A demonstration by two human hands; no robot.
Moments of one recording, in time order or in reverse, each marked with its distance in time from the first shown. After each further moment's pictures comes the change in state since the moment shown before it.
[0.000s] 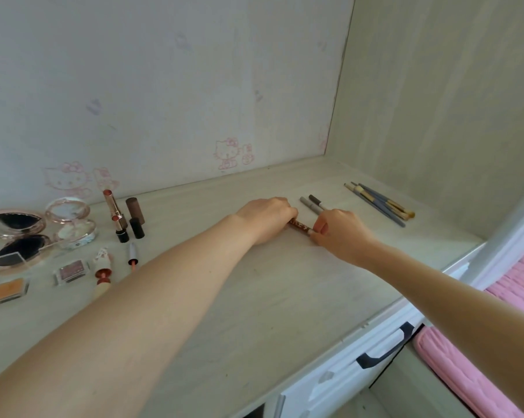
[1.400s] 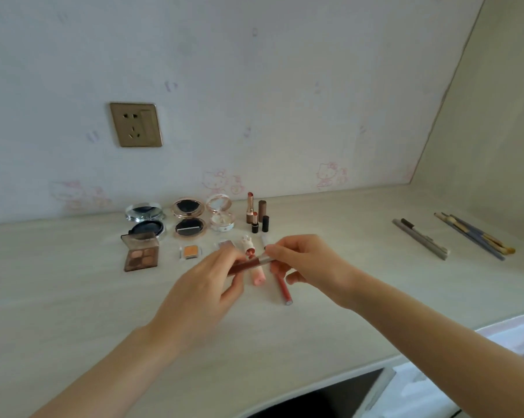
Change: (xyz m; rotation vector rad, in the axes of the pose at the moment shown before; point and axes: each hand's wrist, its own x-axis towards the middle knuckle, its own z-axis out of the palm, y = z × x) left_hand -0.352 -0.017 -0.043 -0.309 0.569 -0.447; right_hand -0.105 -0.249 -0.005 1.041 -0.438 -0.197
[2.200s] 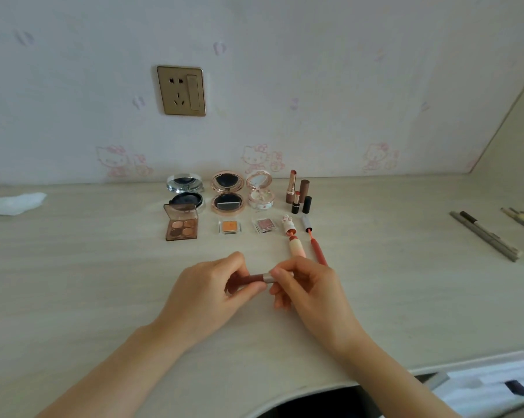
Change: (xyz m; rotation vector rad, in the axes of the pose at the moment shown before) left_hand -0.044 -0.037 -0.008 -0.036 0.045 -0.161; right_hand -0.007 0.052 0.082 0.062 0.124 -0.288
